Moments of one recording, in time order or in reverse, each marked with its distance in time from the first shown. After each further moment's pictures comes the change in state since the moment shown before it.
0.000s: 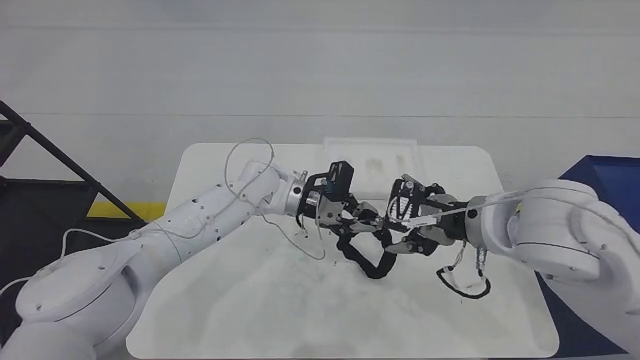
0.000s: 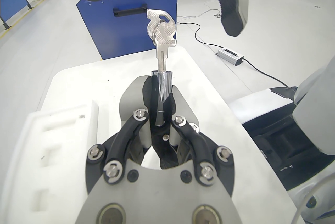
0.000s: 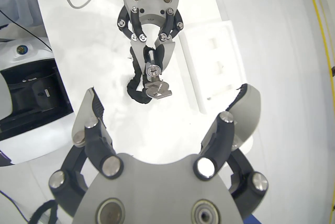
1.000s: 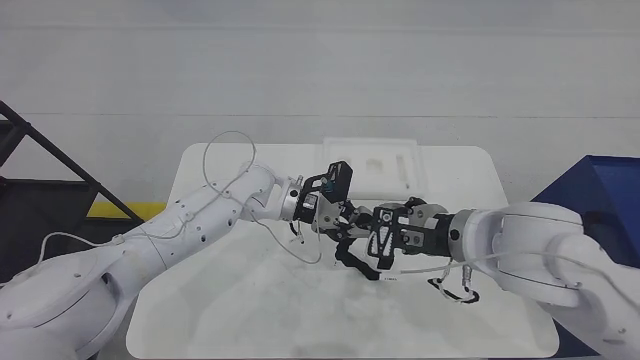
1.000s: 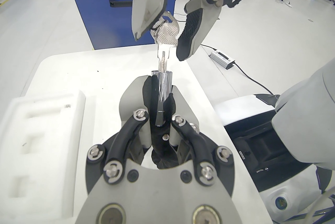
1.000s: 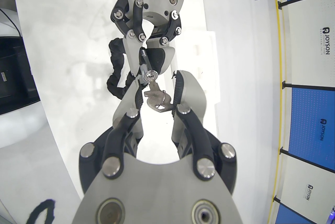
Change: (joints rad) left arm 0.003 0.080 0.000 -0.137 -0.310 0.000 -0.306; right arm -0.007 -0.029 -0.063 -0.086 -0.228 -0.015 -0.026
